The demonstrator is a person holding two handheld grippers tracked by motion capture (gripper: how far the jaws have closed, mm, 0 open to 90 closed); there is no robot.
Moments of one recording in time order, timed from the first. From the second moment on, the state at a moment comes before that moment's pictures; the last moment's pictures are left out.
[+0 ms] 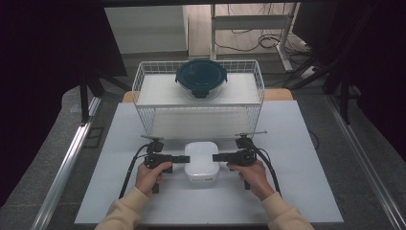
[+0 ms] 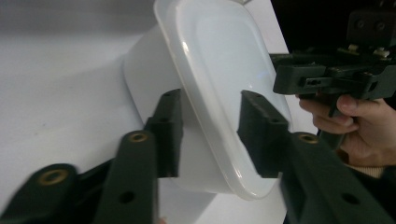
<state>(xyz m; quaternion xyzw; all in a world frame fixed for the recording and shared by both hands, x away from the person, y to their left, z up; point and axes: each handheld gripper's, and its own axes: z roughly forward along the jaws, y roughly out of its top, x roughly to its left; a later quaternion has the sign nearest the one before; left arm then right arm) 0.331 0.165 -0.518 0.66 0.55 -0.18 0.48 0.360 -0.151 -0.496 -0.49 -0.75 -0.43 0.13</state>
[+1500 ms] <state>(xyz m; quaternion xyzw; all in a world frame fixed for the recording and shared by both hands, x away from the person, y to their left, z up) 0.293 0.173 -0.408 0.69 0.46 -0.06 0.55 0.324 -0.160 -0.392 -0.40 -0.76 -0.52 0.04</state>
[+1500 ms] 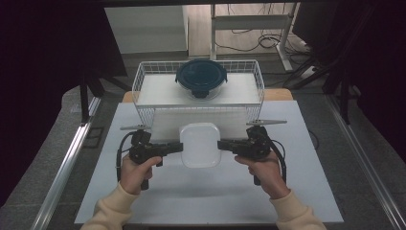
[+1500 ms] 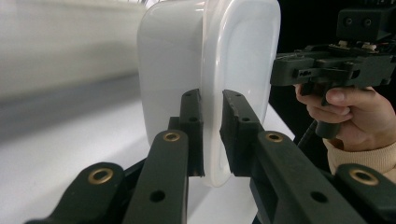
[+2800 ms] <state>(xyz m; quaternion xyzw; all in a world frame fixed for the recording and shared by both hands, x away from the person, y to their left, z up) 0.360 0.194 -0.235 0.70 0.42 0.01 0.58 0.368 -0.138 -0.209 -0.32 -0.75 -0.57 -0.04</state>
